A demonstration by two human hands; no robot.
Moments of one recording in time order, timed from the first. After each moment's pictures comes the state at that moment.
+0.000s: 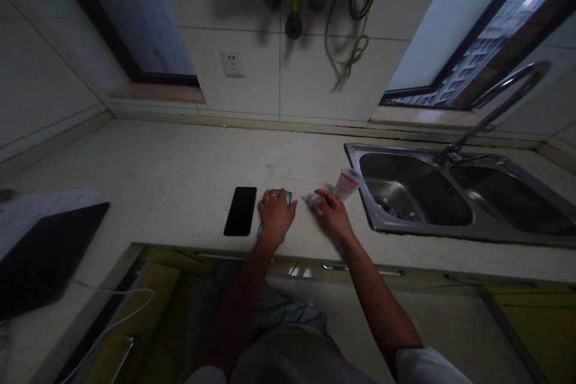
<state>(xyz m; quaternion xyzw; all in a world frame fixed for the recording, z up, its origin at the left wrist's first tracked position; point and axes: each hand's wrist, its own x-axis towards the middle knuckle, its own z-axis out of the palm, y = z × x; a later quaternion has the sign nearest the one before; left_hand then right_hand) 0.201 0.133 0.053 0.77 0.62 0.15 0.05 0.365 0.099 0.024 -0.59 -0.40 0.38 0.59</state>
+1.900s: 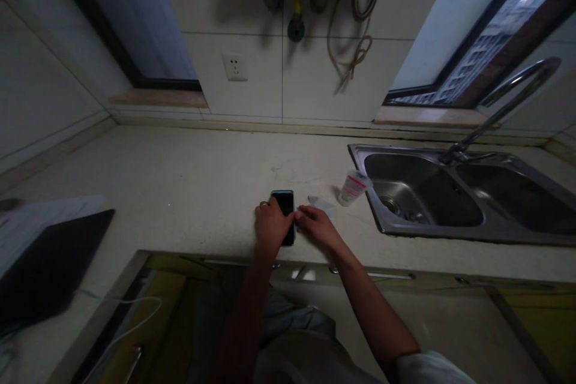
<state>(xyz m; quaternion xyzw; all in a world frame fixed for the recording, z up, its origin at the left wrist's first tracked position) 0.173 0.132 0.066 0.72 0.68 0.13 0.12 0.311 0.098 0.023 -0.53 -0.41 0.53 0.52</state>
